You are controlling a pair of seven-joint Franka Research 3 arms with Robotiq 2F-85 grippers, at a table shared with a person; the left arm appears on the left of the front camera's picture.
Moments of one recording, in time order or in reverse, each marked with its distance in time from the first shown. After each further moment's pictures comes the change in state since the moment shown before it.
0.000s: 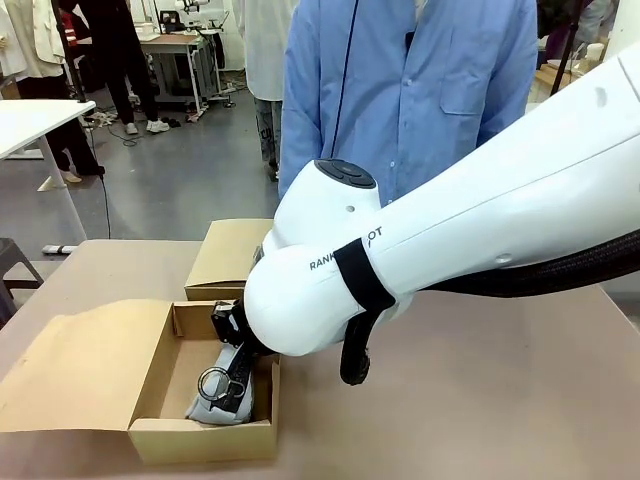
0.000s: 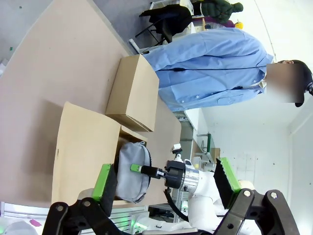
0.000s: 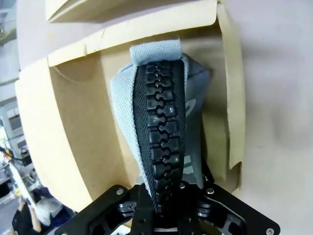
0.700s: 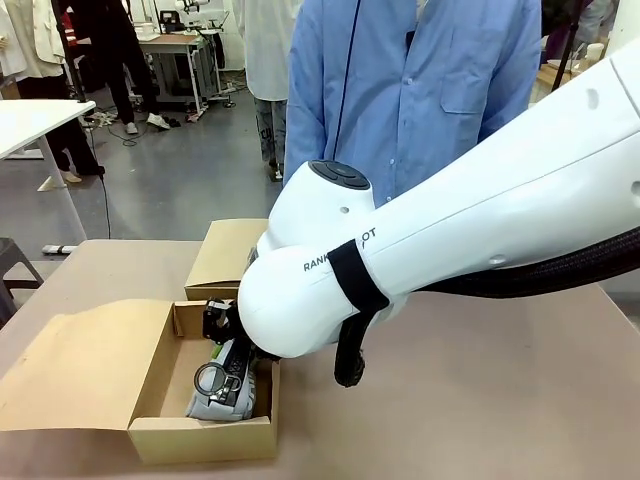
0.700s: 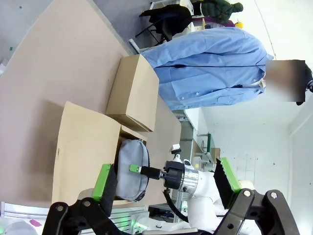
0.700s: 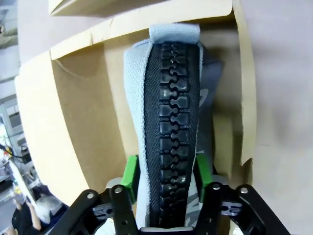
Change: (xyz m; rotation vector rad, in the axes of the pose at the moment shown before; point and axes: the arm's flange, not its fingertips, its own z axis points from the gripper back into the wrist) left arm 0.000 0.000 0.000 0.000 0.000 0.000; right arm -0.003 0.006 -0.003 0.006 0.011 0.002
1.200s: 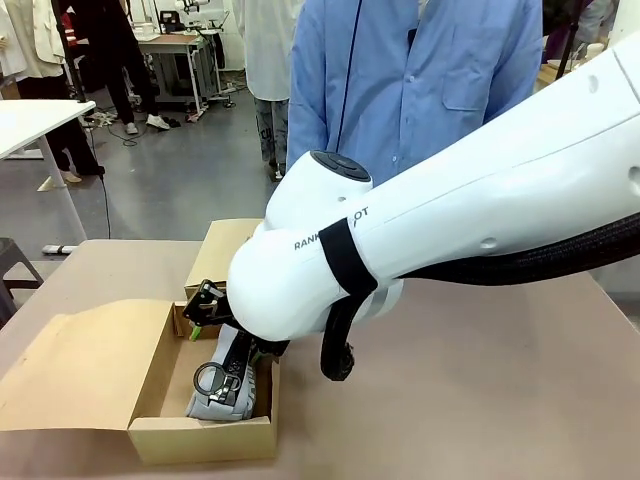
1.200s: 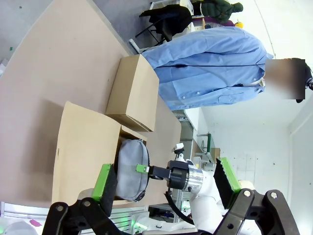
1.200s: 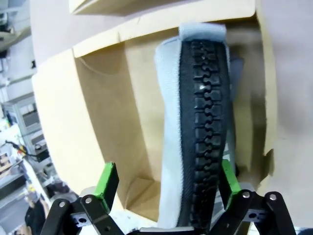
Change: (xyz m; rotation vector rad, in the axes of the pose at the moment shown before) left arm 0.000 0.000 0.000 0.000 0.000 0.000; right arm 0.001 0.014 0.011 0.065 0.017 -0.037
